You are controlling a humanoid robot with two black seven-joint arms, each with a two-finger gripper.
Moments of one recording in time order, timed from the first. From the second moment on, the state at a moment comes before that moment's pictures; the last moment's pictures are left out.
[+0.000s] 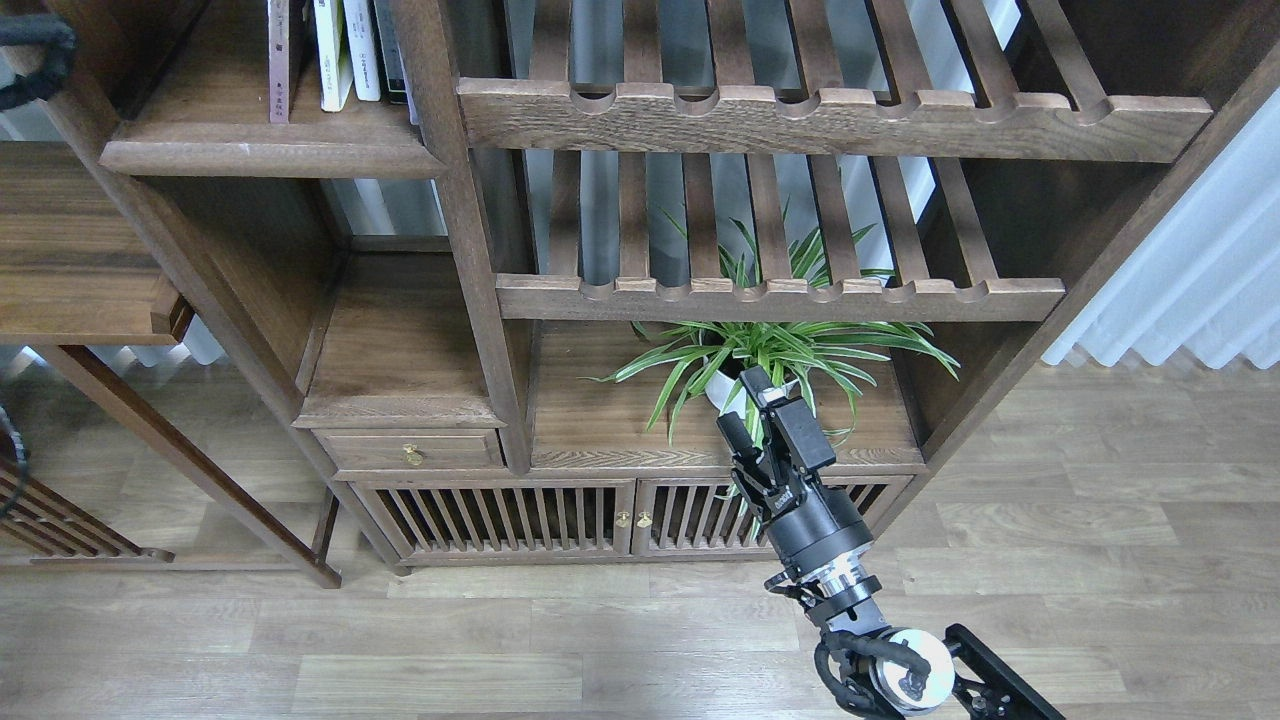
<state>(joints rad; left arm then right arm) -1.29 0.38 -0.81 -0.47 0.37 -0.49 -0.07 -0.02 0.01 1.06 1.18 0.27 0.58 0.00</state>
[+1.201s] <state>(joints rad) -1.20 0.36 -0.73 -0.44 0.51 -0.49 -0.39 -0.01 0.00 1.06 1.18 0.32 0.58 0.00</state>
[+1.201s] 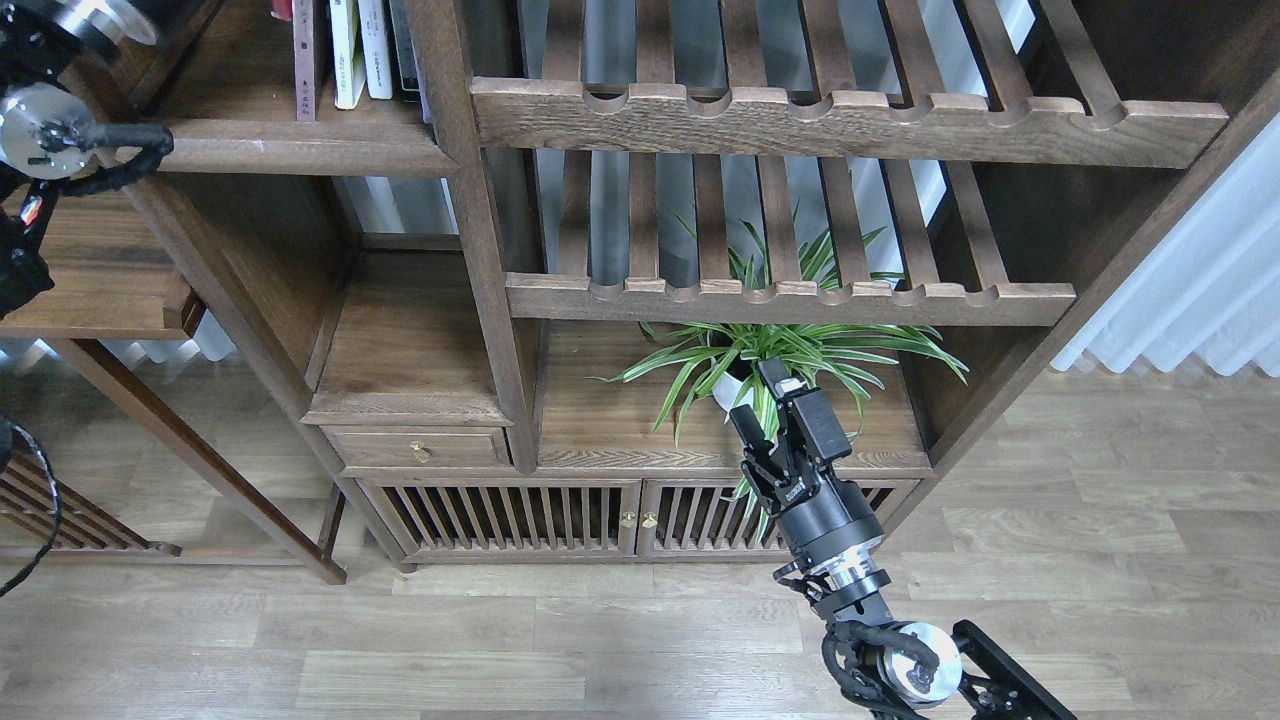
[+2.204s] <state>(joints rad) -1.16 0.36 -0.82 -0.49 0.51 -0.49 -0.35 -0.01 0.01 1.06 1.18 0.32 0.58 0.00</state>
